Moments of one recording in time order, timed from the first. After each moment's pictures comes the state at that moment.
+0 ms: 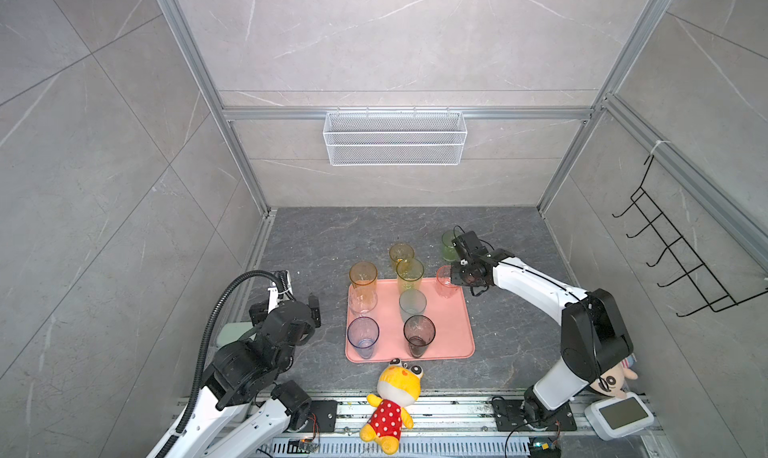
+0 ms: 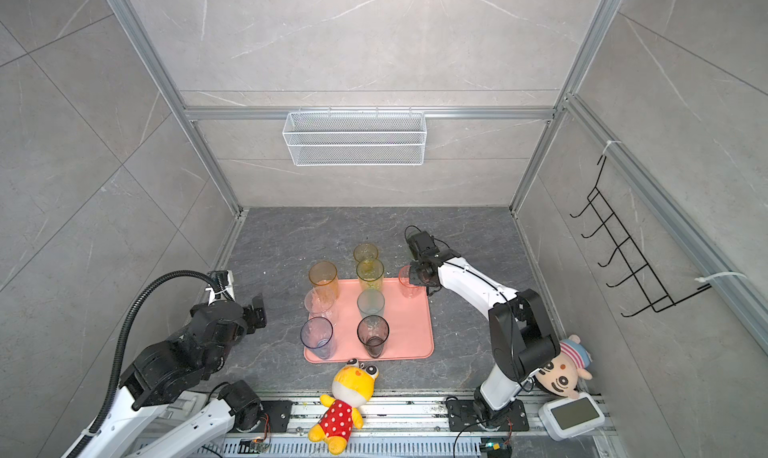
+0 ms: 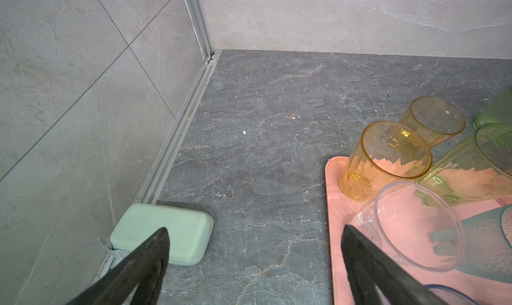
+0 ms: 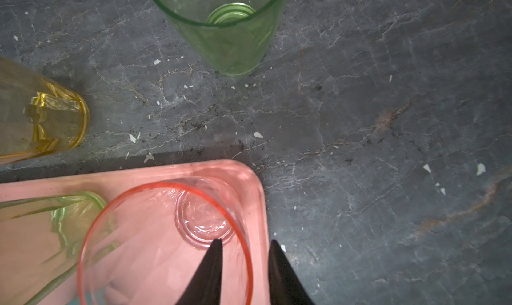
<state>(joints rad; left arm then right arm) -0.71 0.59 0.92 -1.05 -0.74 -0.47 0.45 1.66 1.19 -0.64 0.18 0.47</state>
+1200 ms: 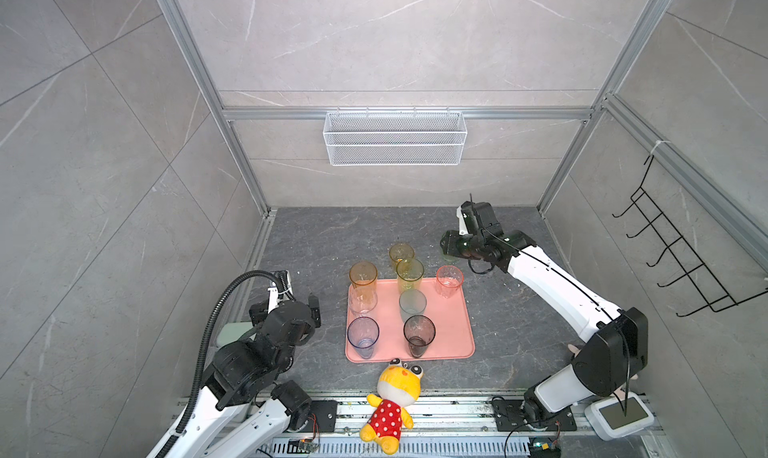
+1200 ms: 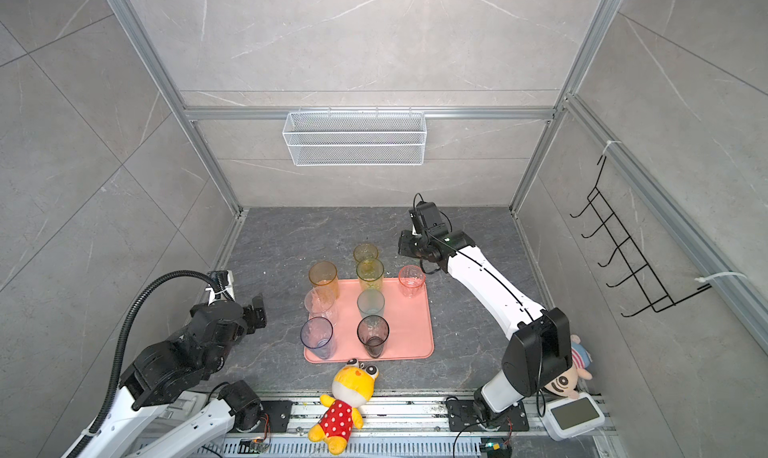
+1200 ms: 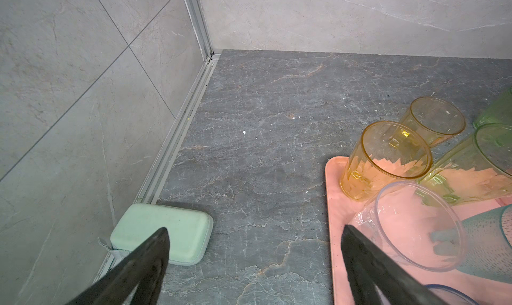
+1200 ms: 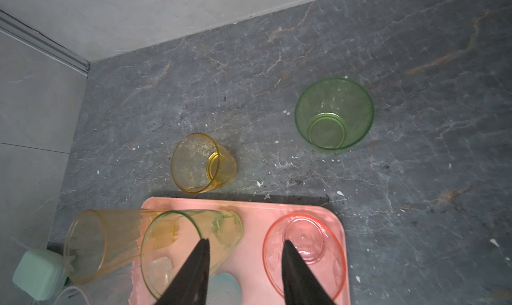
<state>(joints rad) -0.71 0.59 0.92 -1.05 -0.74 -0.47 0.48 1.58 1.46 -0.65 0.00 0.51</state>
